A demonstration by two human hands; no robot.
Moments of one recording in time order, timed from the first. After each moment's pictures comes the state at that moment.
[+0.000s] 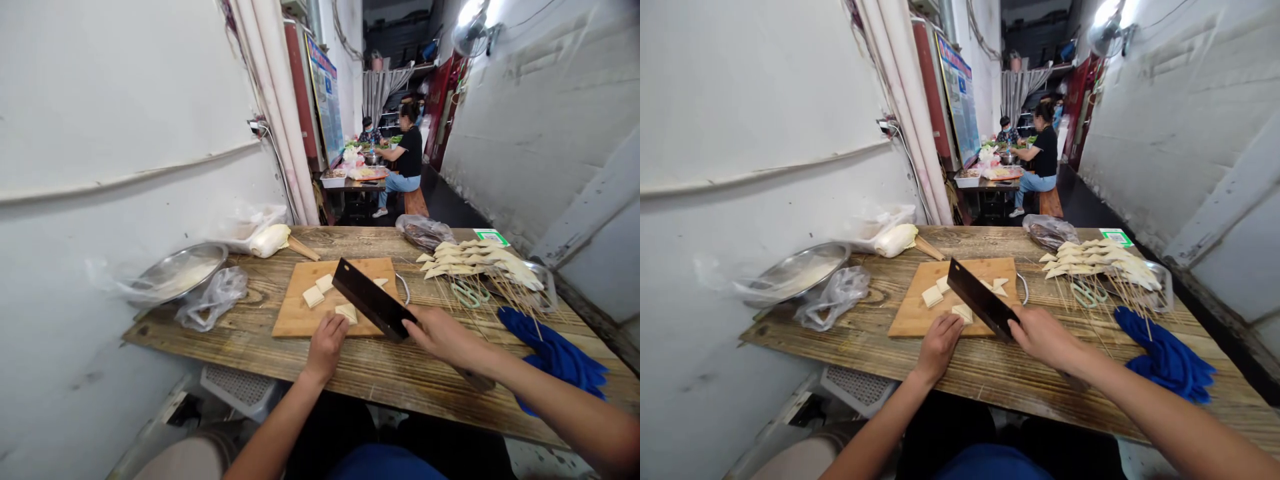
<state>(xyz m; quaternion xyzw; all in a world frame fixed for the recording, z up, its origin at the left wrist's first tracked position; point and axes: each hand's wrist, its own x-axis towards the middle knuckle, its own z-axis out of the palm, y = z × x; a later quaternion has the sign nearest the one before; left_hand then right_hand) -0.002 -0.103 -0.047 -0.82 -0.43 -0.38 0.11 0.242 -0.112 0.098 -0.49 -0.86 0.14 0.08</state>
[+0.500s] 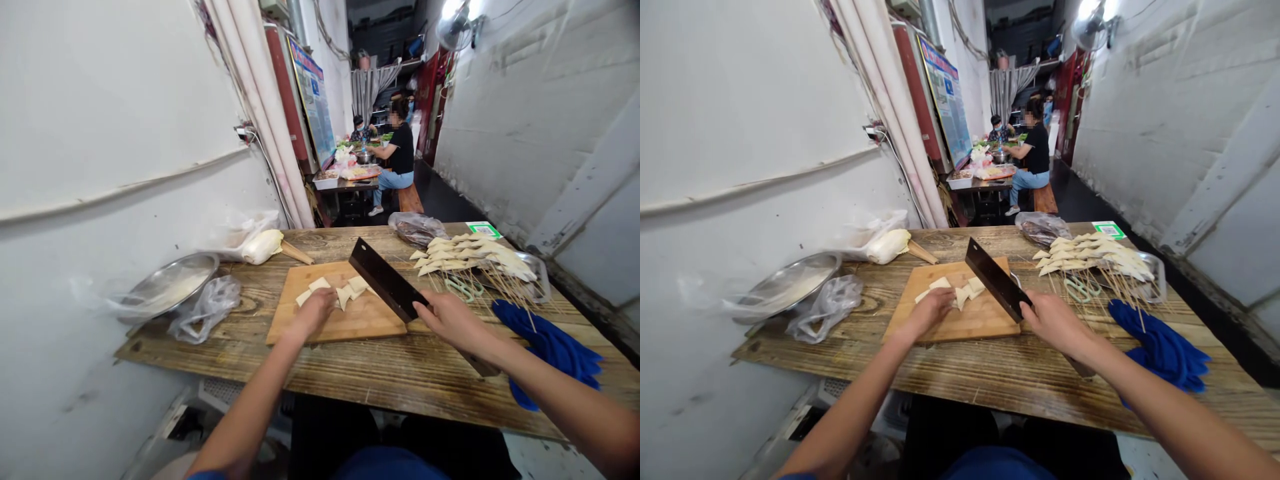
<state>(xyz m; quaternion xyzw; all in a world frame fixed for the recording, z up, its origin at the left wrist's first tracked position) -0.026 -0.024 0.004 -0.87 -0.44 -0.20 -0.04 0.274 -0.099 0.098 -0.56 -0.82 0.07 0.14</state>
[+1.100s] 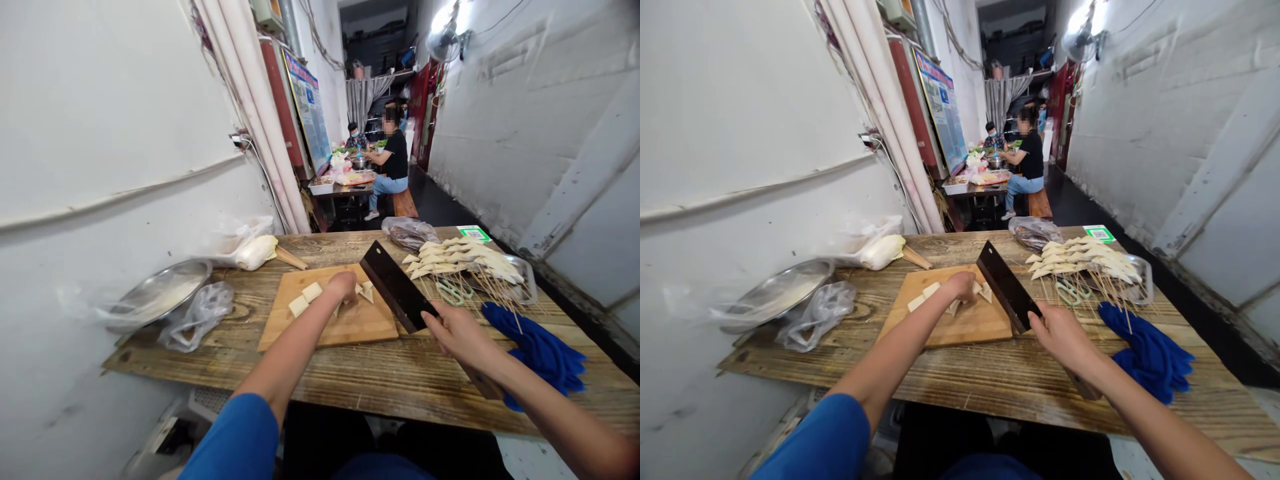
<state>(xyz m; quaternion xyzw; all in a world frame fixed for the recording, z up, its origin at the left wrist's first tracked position) 0.078 0.047 0.046 -0.81 -0.57 0.09 -0.08 0.298 -0.121 0.092 -0.60 -0.75 0.16 0.21</state>
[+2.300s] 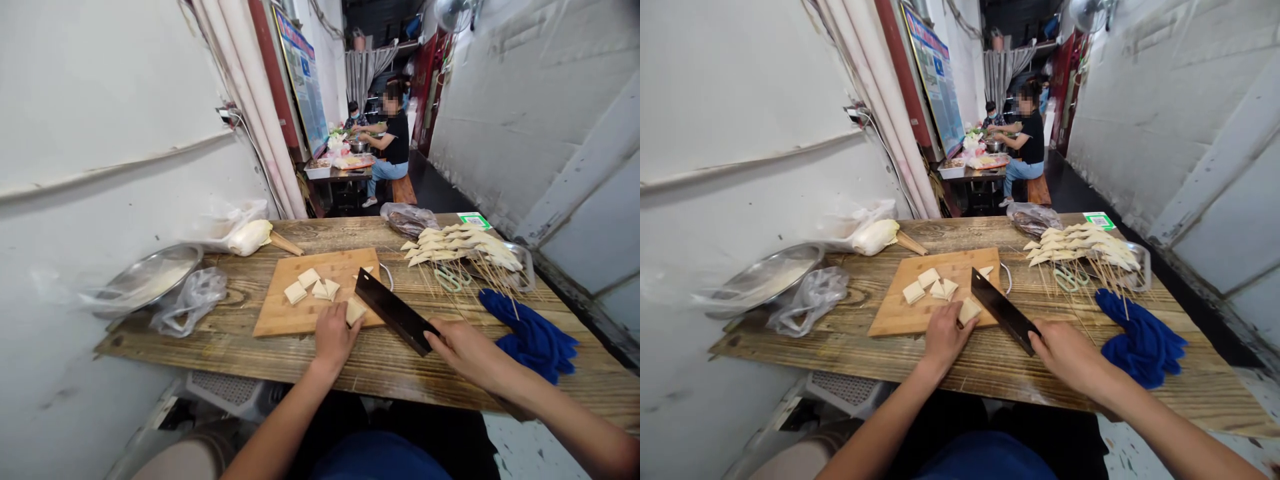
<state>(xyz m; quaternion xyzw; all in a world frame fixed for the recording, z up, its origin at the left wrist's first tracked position) 0.061 -0.096 -0.029 -0.76 -0.56 -0.33 0.04 0.304 -0.147 0.075 -0.57 -0.80 0.17 0.06</state>
